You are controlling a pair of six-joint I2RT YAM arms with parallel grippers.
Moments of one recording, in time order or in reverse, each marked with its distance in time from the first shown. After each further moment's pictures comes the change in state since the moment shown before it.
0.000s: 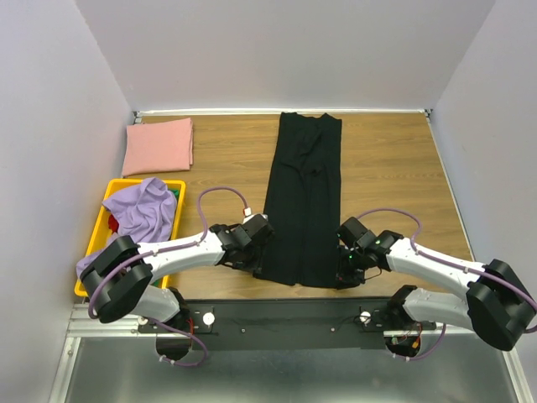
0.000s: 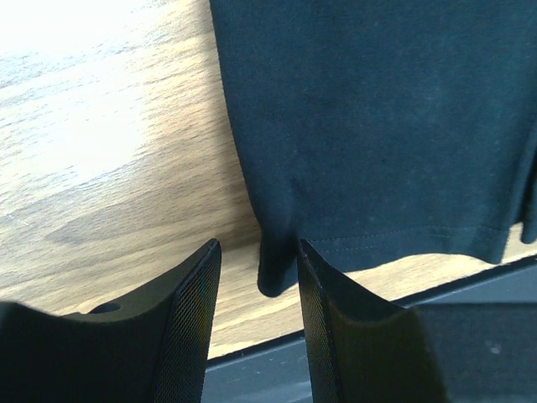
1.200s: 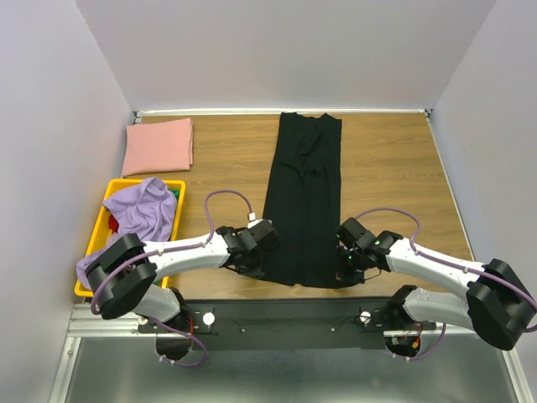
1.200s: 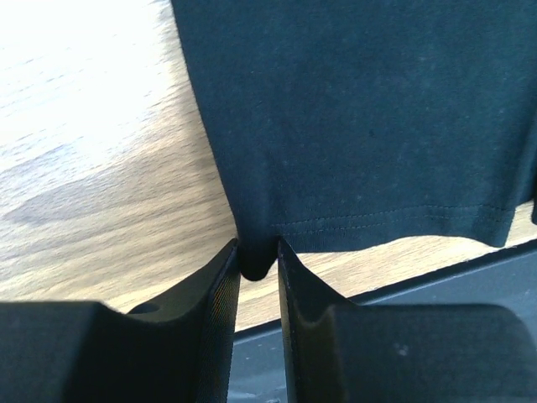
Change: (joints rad) left arm -0.062 0.037 0.025 -0.044 0.001 -0.039; right arm 0.006 0.003 0.002 0.005 0.011 -0.012
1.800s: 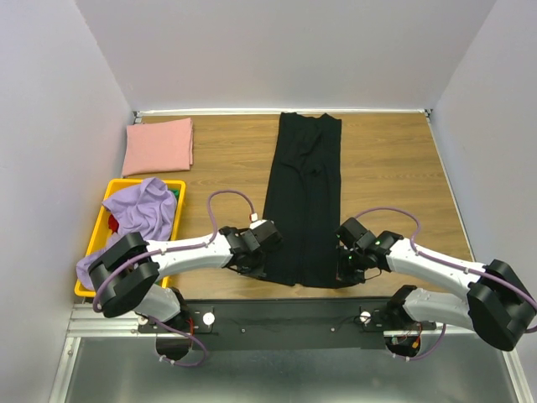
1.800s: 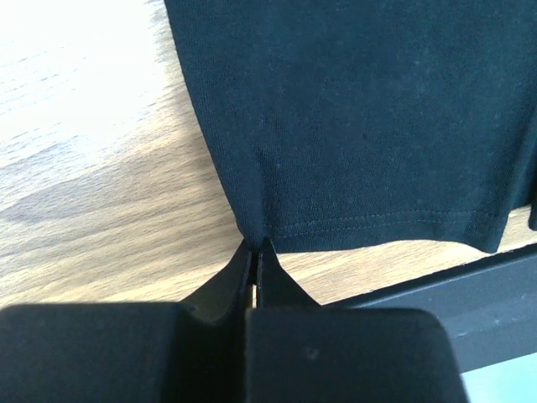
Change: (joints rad) left arm -0.011 0.020 0.018 -0.011 -0.003 -0.019; right arm 0.000 -0.004 0.000 0.000 0.000 -0.018
